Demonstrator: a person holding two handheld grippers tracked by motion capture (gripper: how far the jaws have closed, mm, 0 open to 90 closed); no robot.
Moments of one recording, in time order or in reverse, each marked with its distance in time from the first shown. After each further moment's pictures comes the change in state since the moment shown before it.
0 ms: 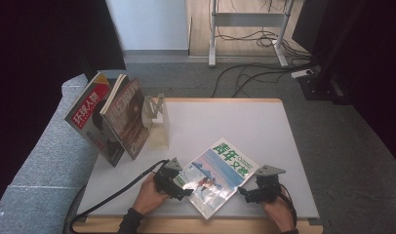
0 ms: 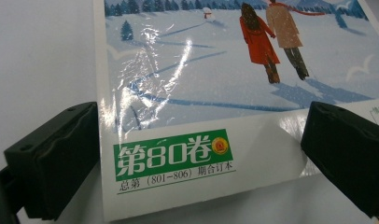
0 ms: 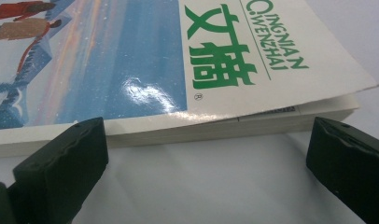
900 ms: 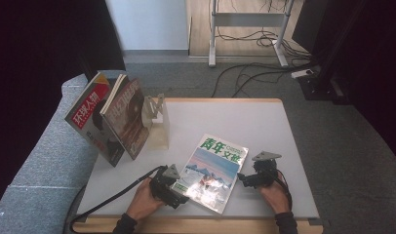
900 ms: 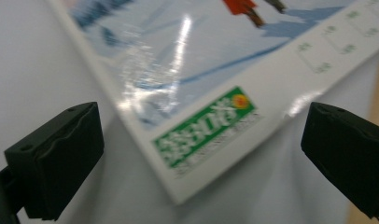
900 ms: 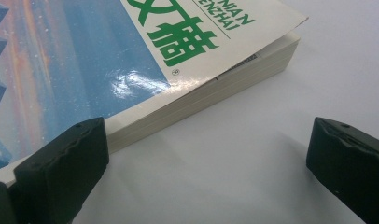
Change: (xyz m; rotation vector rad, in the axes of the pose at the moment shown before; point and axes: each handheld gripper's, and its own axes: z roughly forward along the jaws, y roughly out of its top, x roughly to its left) left arm -0.010 -0.010 -0.013 0.048 0.040 0.104; right arm -0.027 0.029 0.024 0.022 -0.044 0.022
